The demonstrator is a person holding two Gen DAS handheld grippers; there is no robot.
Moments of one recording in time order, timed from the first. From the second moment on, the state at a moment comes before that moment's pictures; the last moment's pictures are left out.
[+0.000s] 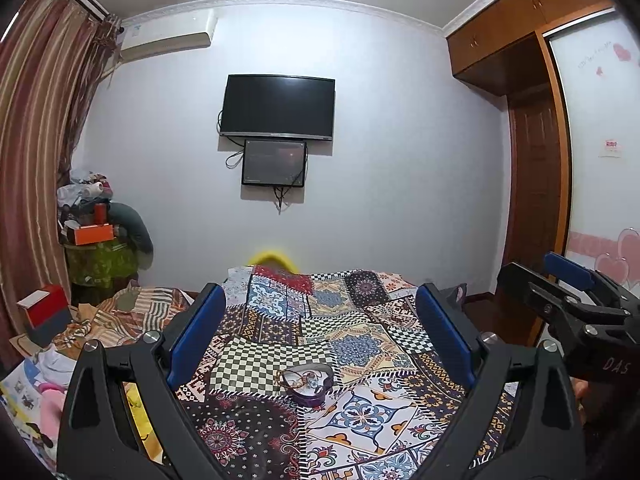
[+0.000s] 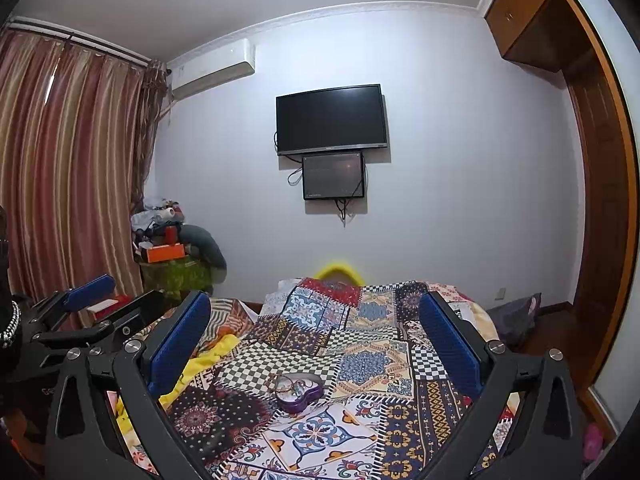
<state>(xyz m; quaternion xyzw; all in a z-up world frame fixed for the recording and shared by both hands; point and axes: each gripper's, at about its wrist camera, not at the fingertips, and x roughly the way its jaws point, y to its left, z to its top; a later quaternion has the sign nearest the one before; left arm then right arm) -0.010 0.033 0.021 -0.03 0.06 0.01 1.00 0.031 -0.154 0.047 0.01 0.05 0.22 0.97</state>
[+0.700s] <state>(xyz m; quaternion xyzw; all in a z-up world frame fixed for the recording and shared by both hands) -0.006 0.034 0.016 -0.04 0.07 -0.01 1.00 0.034 -0.157 0.049 0.01 0.06 0.22 0.97</state>
